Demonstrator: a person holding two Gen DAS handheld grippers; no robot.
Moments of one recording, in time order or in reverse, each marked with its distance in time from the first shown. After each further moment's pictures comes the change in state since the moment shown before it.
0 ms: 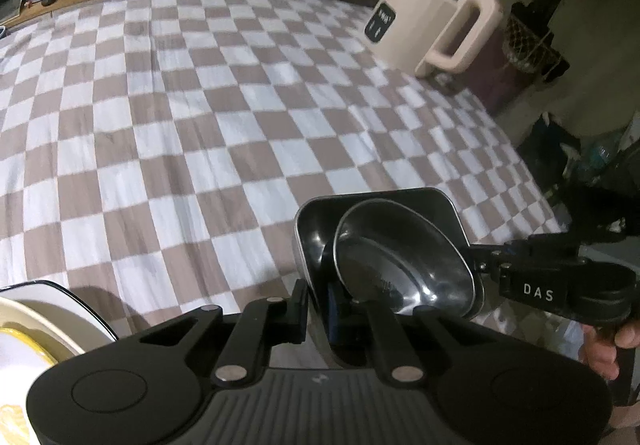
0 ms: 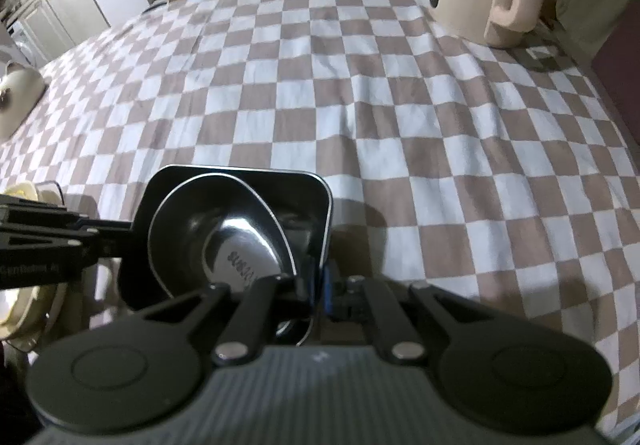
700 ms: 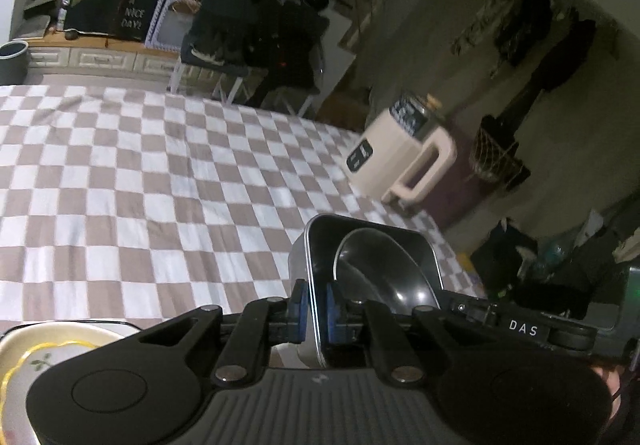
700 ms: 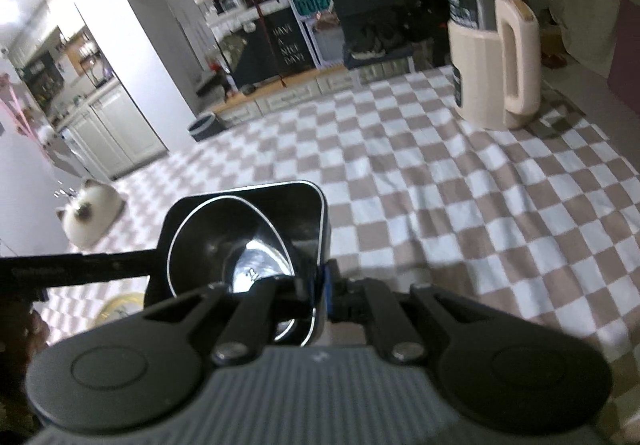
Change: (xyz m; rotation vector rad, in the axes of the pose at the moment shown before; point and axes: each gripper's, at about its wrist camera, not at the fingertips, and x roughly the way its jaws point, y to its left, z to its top) left arm -0.125 0.029 -0.003 -0.114 -0.306 -0.116; right arm -0.080 0.018 0.004 0.114 -0.302 0.220
